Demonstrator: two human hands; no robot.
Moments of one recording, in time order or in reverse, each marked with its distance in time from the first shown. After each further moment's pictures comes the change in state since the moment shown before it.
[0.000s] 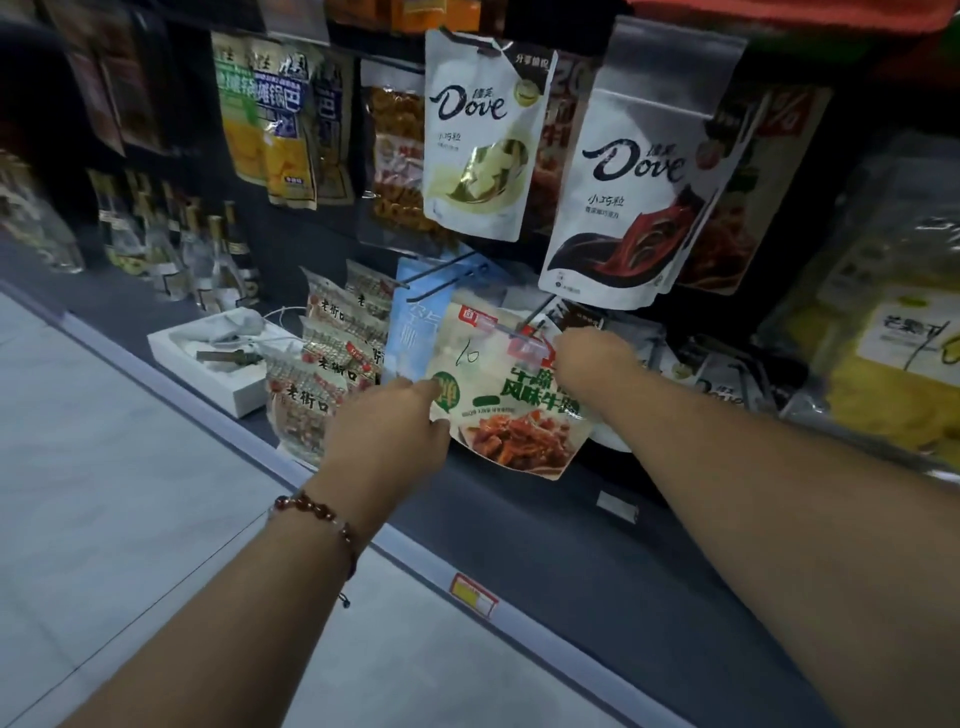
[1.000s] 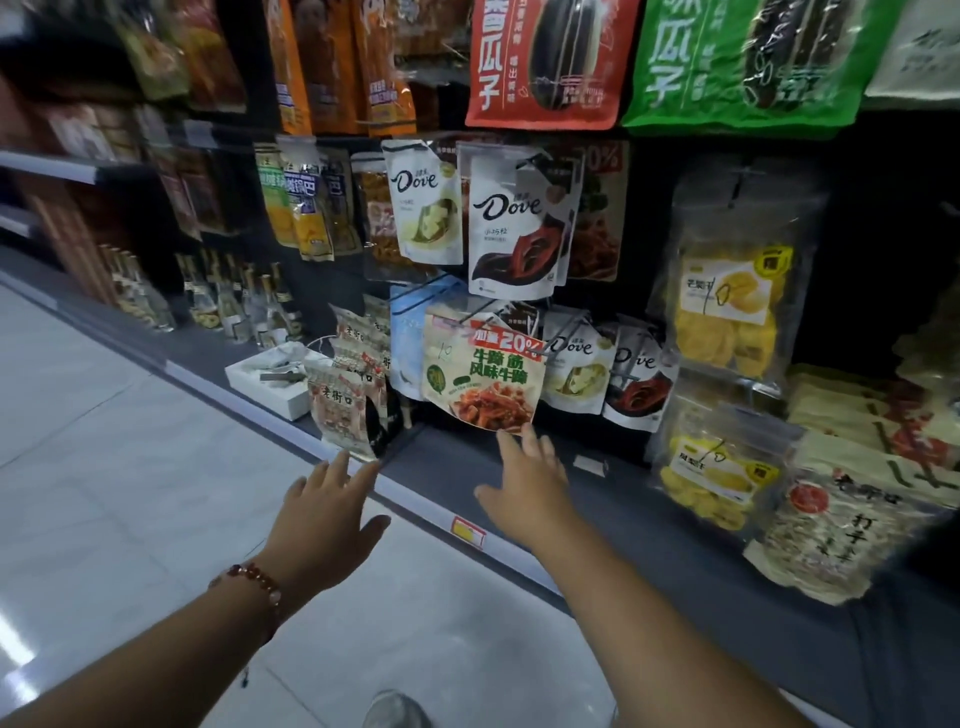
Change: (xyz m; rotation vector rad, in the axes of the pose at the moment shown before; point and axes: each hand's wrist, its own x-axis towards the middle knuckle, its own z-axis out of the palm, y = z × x) left_hand -0.201 0.042 -0.037 0.319 -0.176 -0.051; right_hand -0.253 0.040 0.068 0.674 -0.016 -0.156
